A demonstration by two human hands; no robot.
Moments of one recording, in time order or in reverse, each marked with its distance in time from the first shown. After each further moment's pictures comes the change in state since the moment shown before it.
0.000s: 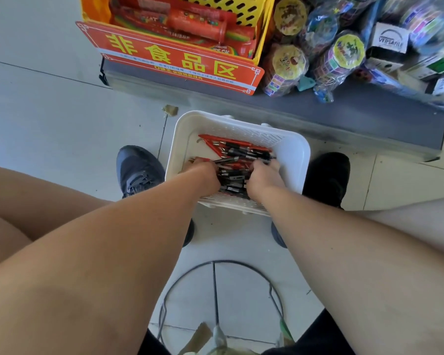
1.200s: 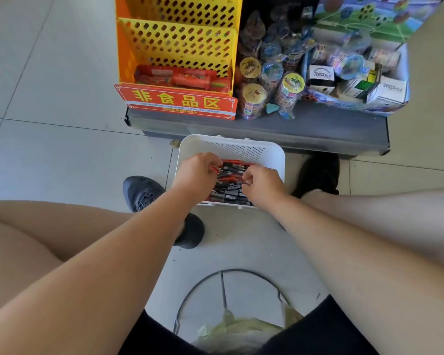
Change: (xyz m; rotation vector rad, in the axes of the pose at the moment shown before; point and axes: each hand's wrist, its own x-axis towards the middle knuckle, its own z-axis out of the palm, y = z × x) left_hand -0.114 -0.001 -0.023 -0.355 0.628 0.364; right_hand -0.089 0.016 -0.031 0.207 0.251 -0.353
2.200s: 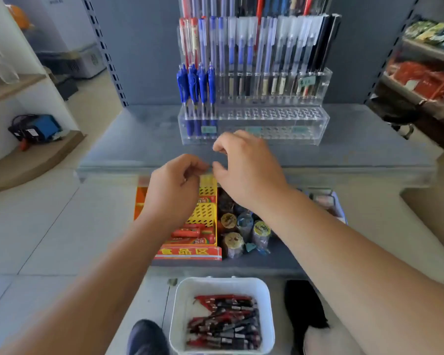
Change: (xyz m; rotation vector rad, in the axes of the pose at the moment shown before) left_hand 0.022 0.197 -0.229 -0.245 0.512 0.428; right_hand -0.052 -0.219 -0.284 -0.124 0.712 -0.638
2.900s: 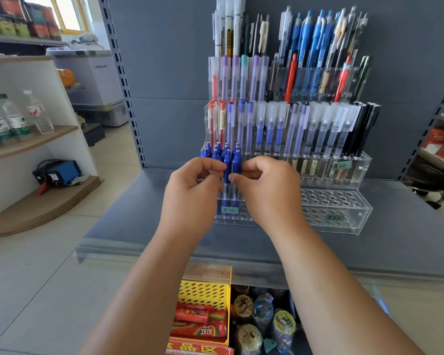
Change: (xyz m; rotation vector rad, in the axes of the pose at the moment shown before) left_hand 0.110 0.055 -0.019 -0.430 0.173 -0.097; right_hand 0.121 0.020 0.005 0.400 0.290 0.208
